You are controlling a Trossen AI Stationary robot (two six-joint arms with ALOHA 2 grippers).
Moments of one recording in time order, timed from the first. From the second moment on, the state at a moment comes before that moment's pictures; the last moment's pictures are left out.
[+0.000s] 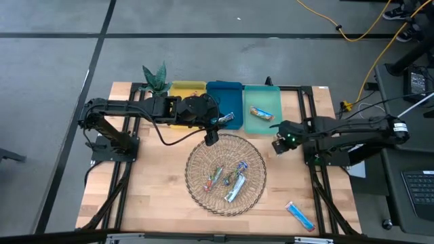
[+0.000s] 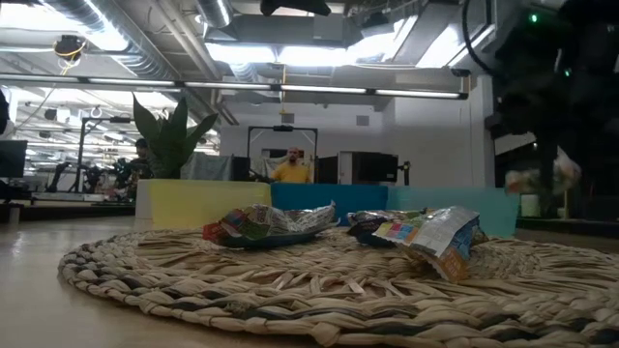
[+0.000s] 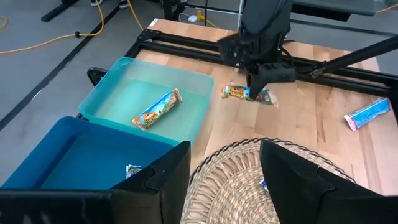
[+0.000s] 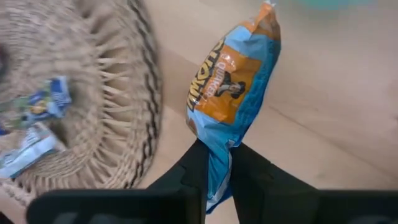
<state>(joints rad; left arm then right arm) 0.00 1.53 1.55 -0.59 -0.23 -0.20 -0.08 0.89 0.55 -0.84 -0.08 1.05</state>
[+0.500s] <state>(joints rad) 0.00 1.53 1.55 -0.59 -0.25 -0.18 -0.08 0.89 0.82 -0.93 0.08 0.89</state>
